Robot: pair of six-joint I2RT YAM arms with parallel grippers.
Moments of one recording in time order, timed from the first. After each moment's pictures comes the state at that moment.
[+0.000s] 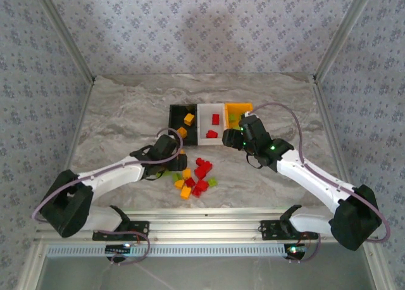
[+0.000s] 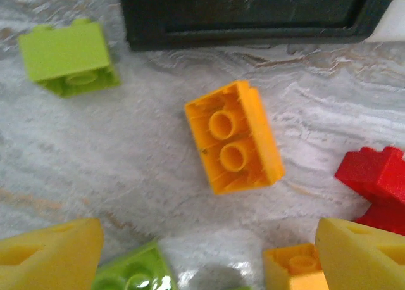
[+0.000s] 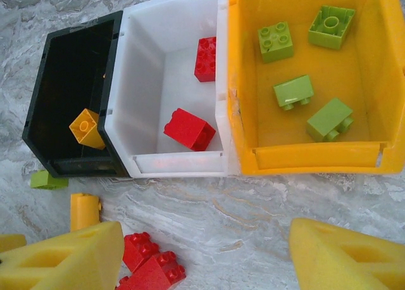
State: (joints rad) left arm -0.71 1.36 0.70 -0.35 -0.15 -0.61; right arm 0.63 1.20 0.88 -0.40 0.14 0.65
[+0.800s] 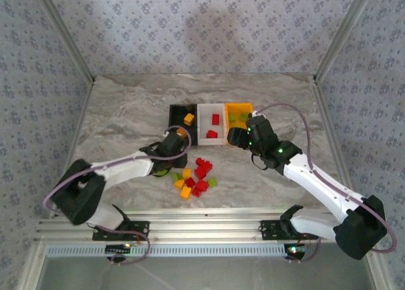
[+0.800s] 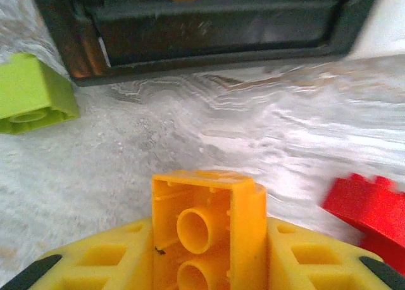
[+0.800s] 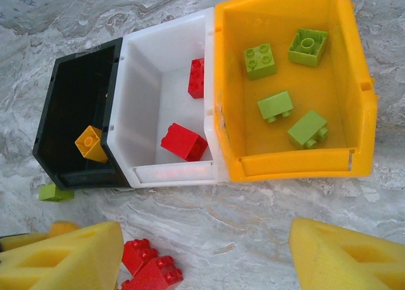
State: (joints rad) left arm -0.75 1.41 0.75 -0.33 -0.17 -0.60; right arm 0.61 1.12 0.87 -0.43 0.15 0.65
